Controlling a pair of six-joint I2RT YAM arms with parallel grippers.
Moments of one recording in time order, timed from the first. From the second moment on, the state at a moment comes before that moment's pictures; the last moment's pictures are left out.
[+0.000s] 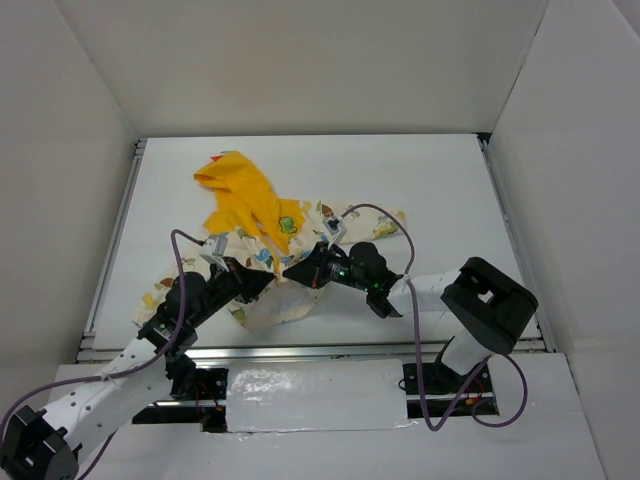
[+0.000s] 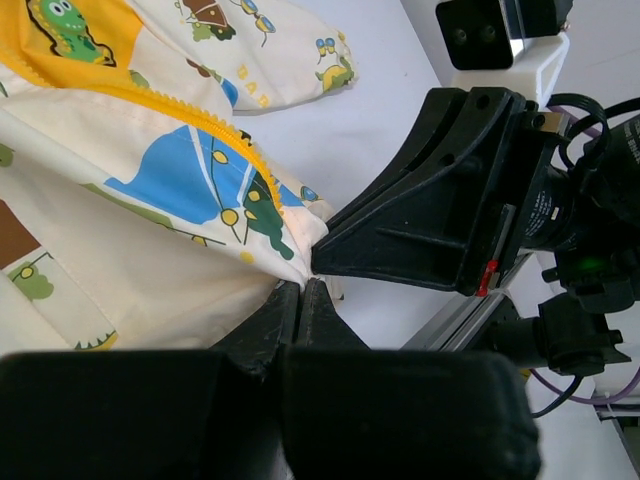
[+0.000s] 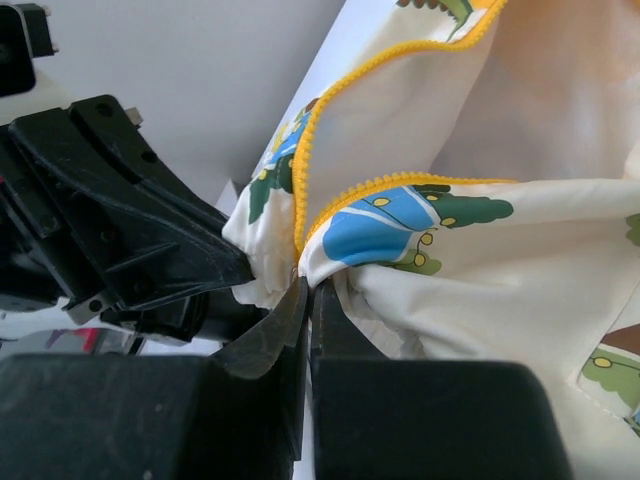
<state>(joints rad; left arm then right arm) -0.57 0.59 0.23 0.20 0.13 -0.71 0.84 1.56 0.52 0.95 -0.30 0.88</state>
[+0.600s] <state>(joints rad) -0.57 0.55 0.20 0.25 0.21 -0.69 0.73 1.61 0.53 1.18 -0.61 0.94</state>
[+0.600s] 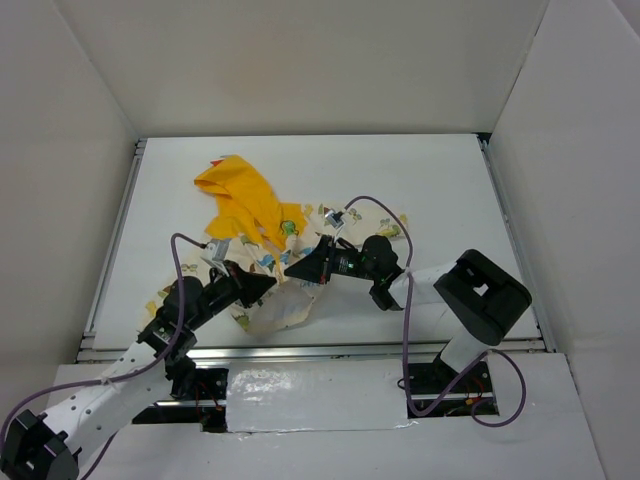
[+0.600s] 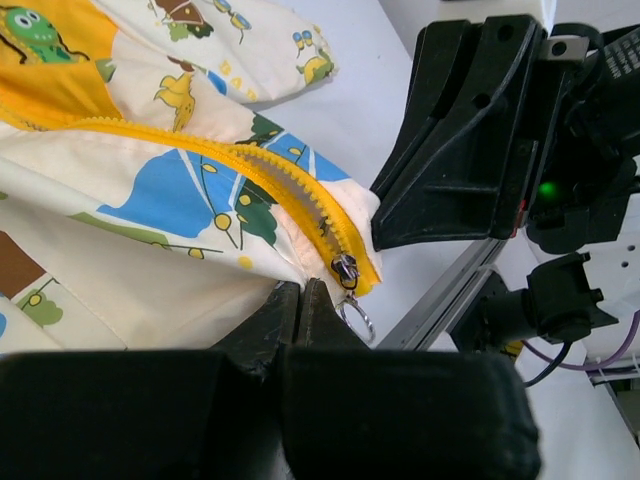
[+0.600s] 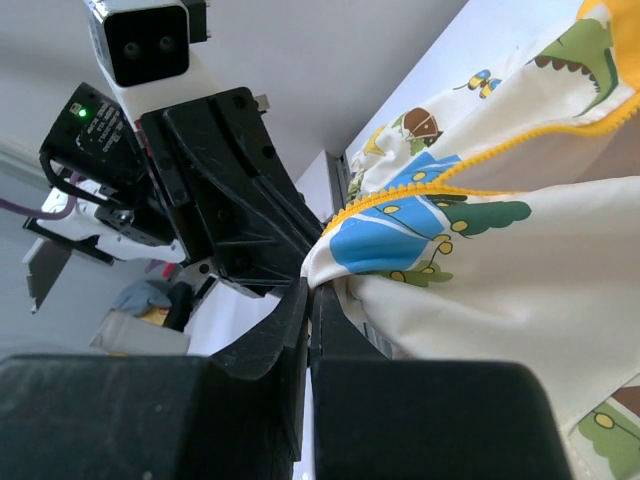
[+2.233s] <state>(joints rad) -0.57 0.42 0.12 0.40 0.33 -0.66 0.72 1.65 0.61 1.06 -0.68 1.03</state>
